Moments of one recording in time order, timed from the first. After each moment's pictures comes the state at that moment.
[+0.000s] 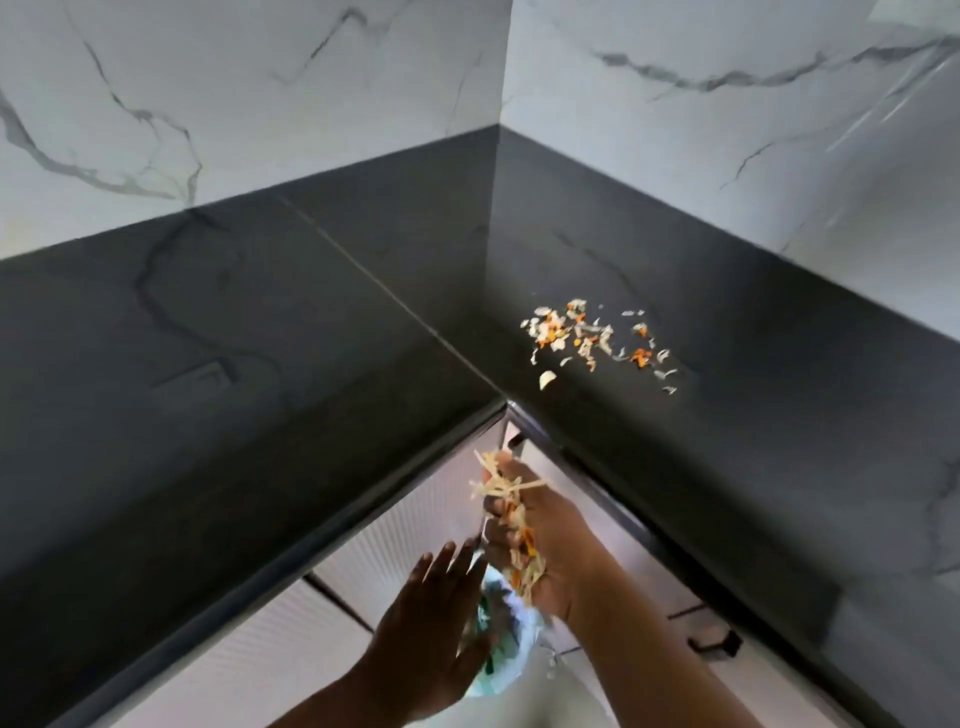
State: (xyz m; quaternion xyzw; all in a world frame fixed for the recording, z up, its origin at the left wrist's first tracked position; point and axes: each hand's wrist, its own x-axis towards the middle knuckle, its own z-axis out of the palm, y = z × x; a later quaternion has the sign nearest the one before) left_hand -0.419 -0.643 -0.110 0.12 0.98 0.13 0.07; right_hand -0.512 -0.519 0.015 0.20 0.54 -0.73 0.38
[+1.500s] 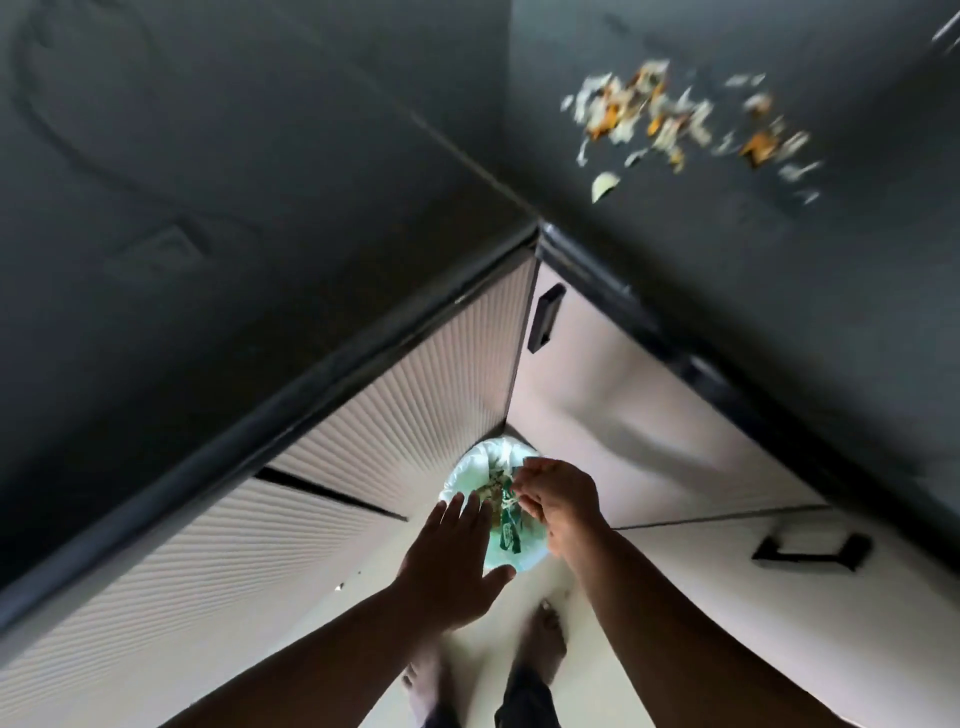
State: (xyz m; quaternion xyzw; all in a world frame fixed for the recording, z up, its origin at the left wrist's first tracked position) left_hand -0.415 -0.628 -0.237 0.07 0.95 0.08 0.29; right_hand -0.508 -0.503 -0.225 0.32 0.65 -0.62 0.30
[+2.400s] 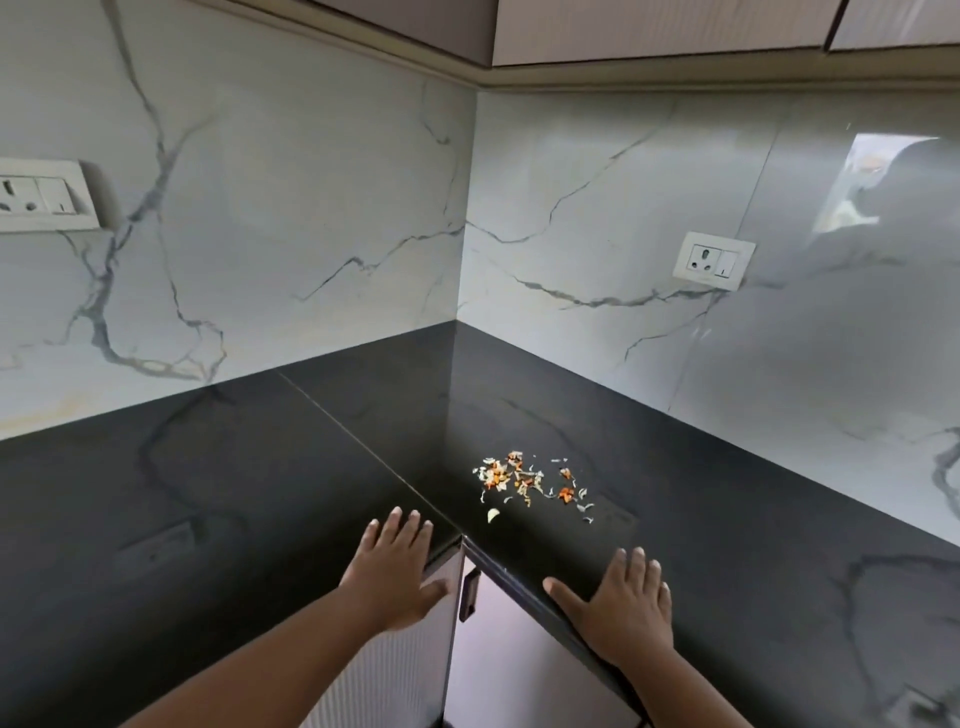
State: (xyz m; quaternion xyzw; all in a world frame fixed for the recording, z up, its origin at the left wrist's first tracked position) left_hand -0.523 -0.673 0.022 0.03 1.00 0.02 0.06; right_hand -0.538 -0.406 0.026 0.08 0.99 -0.13 0.06
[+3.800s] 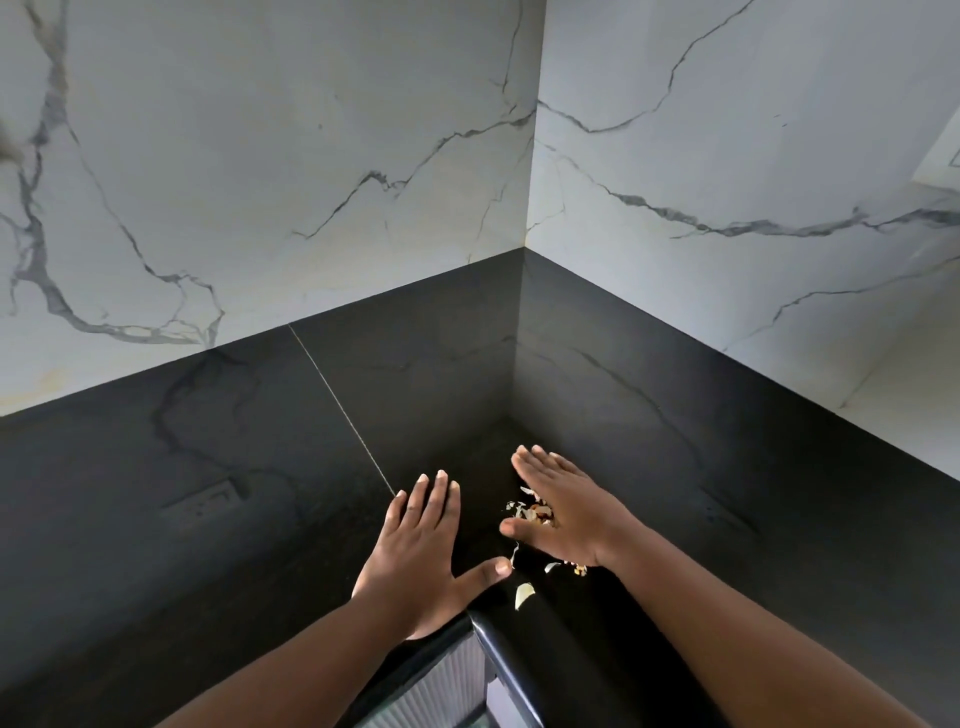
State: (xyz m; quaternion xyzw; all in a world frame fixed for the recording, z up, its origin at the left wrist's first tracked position) left_hand -0.656 -0.667 0.010 -0.07 0.99 0.07 0.08; right_hand -0.783 -0.490 0.028 -0.40 0.89 -0.13 0.15
